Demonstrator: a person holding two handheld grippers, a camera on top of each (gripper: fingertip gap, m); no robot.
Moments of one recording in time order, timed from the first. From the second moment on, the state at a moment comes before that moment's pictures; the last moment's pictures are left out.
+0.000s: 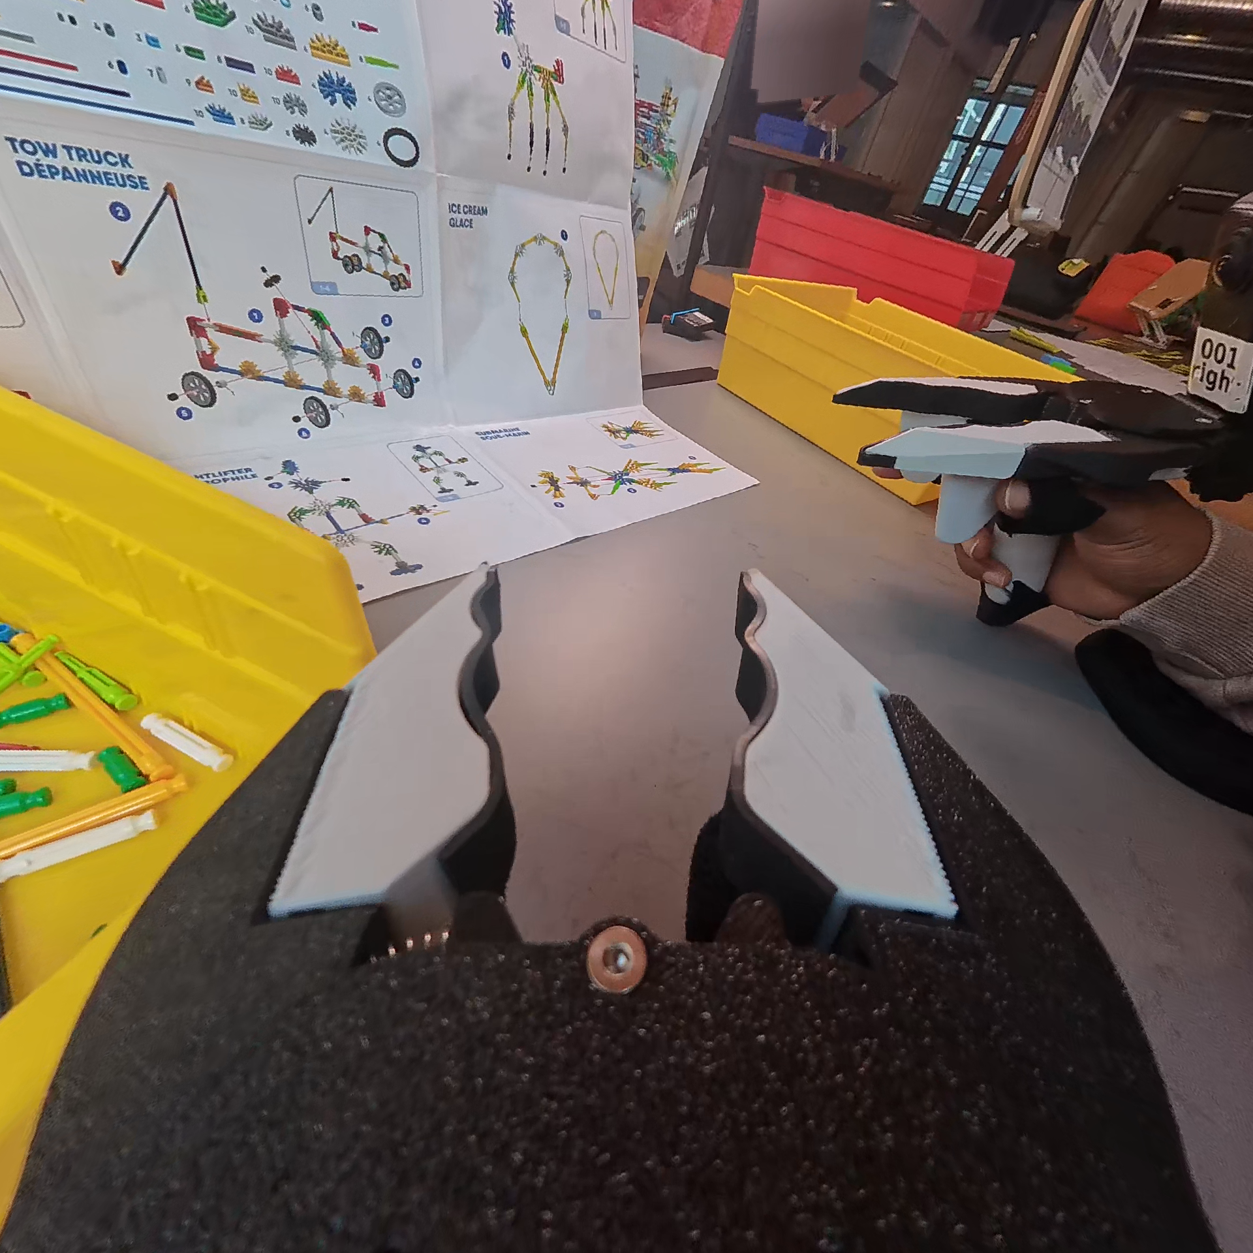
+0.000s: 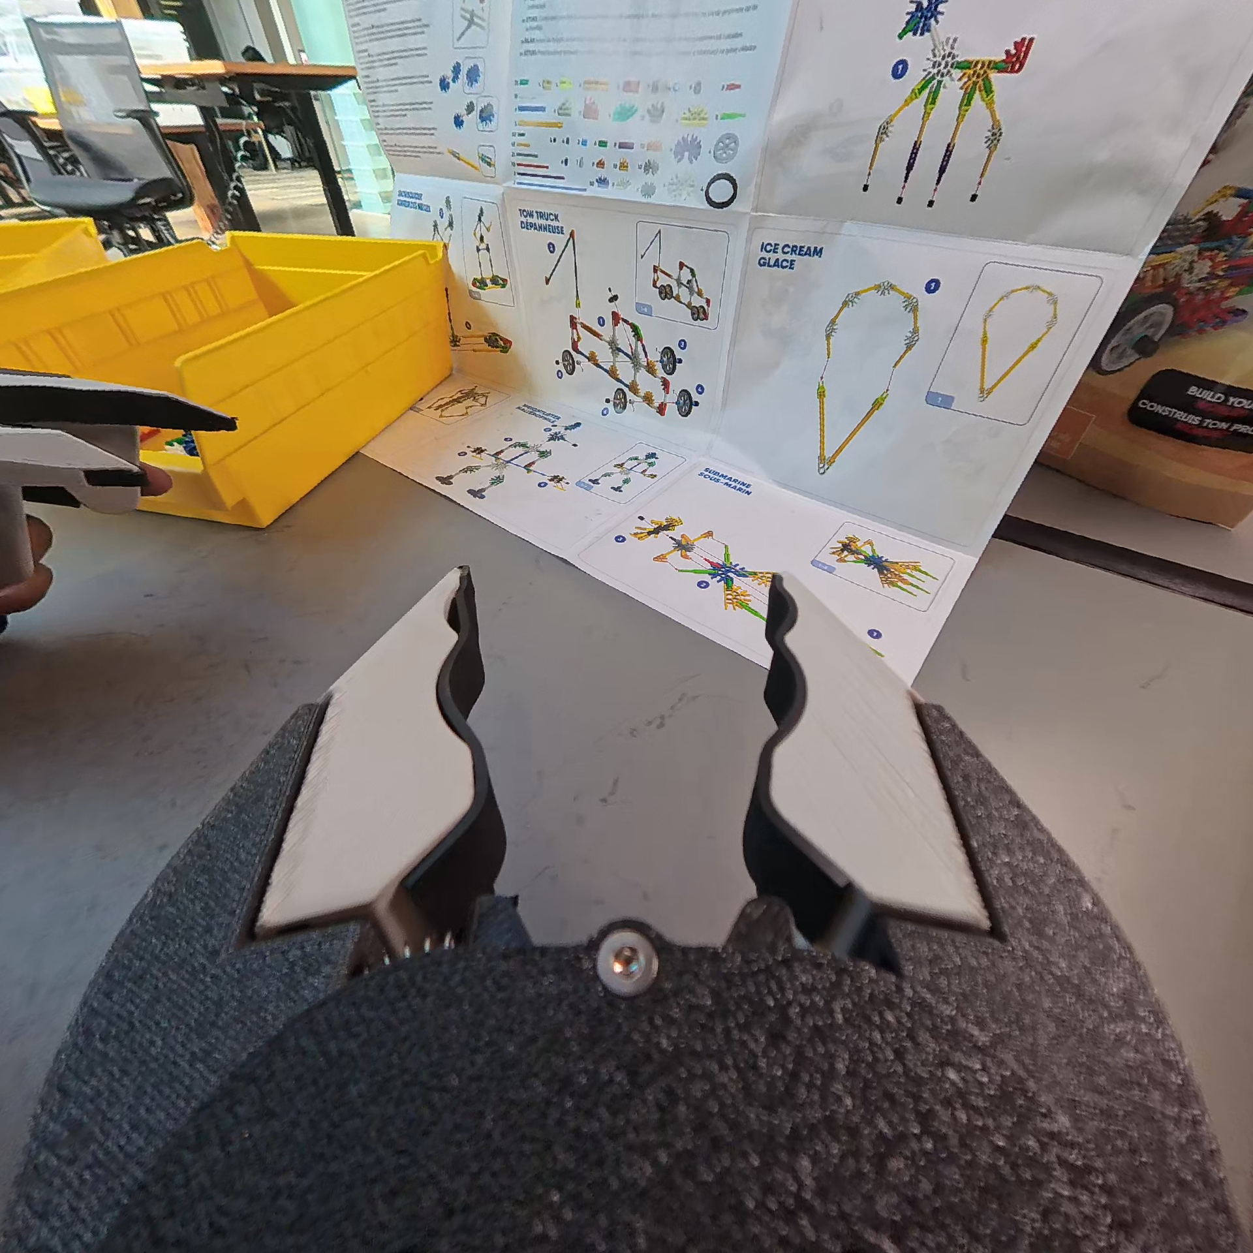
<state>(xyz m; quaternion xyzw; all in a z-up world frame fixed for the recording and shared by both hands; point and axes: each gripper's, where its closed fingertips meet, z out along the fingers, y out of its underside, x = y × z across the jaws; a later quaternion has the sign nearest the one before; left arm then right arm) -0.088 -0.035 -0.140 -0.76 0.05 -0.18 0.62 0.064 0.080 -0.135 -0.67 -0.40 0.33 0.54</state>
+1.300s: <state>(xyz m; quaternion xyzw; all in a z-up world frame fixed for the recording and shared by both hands) -0.091 -0.036 -0.154 -0.79 0.06 -0.13 0.59 0.062 0.074 -0.144 -0.68 -0.42 0.31 0.52</state>
